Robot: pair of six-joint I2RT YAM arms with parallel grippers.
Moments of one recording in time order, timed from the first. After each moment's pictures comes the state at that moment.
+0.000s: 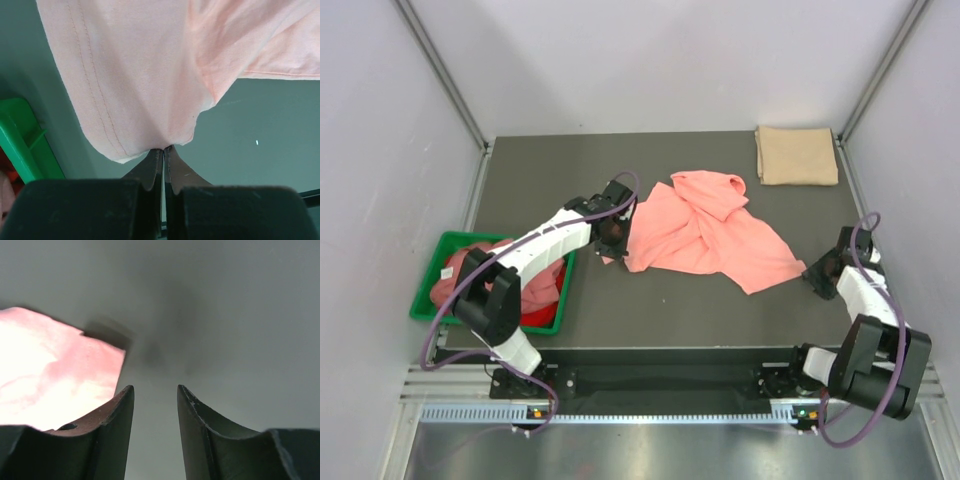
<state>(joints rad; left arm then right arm) -0.60 1.65 1.25 -0.76 -0.07 -0.39 -0.35 1.17 0.59 -0.49 0.04 0.59</state>
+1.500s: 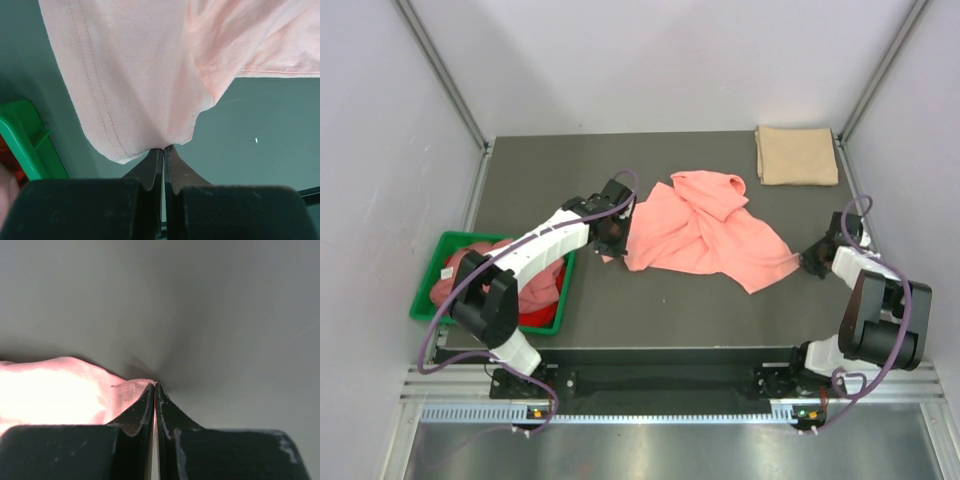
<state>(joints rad) -0.60 1.63 1.25 -0.76 -0.07 -0.37 -0.29 1.43 0.66 -0.25 0.01 0.66</state>
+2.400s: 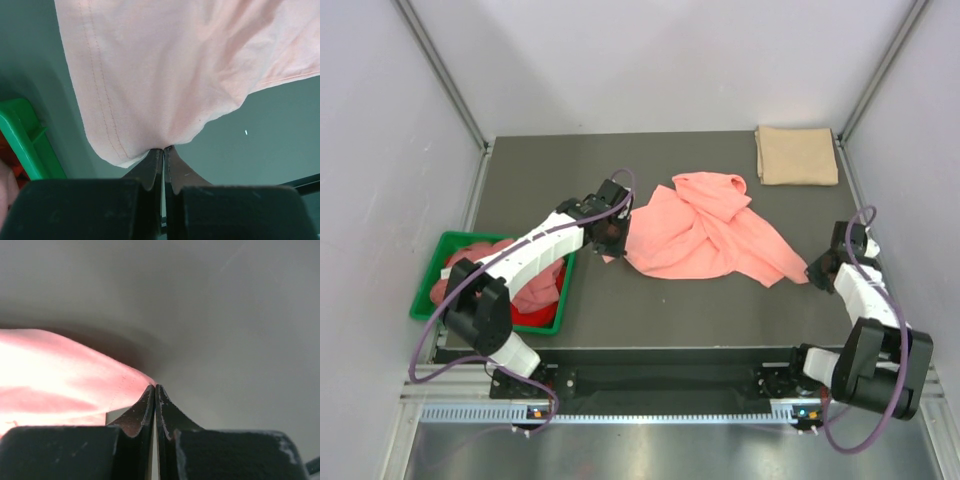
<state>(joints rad) -0.60 1.57 1.24 -0.76 -0.04 -0.37 -0.28 1.16 0.62 -0.49 0.13 0.60</state>
